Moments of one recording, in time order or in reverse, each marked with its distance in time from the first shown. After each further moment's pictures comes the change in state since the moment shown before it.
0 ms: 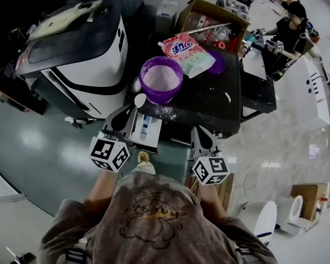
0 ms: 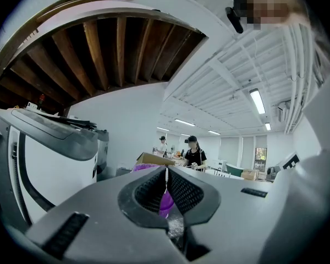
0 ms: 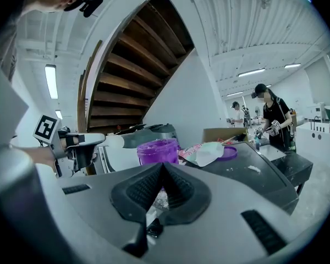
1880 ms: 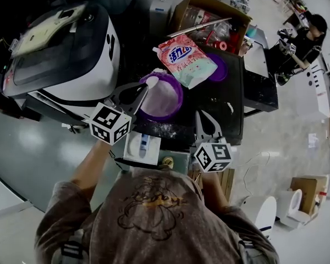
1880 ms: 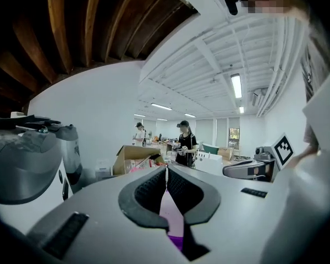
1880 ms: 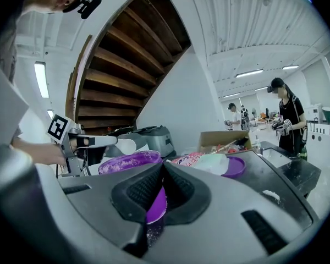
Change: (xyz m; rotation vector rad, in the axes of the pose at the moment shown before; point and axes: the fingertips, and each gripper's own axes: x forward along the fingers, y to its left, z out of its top) left arm 0.174 0.049 0.004 0.149 0.177 -0.271; right arm 0.128 -0.055 0.045 0.003 -0.014 -0.041
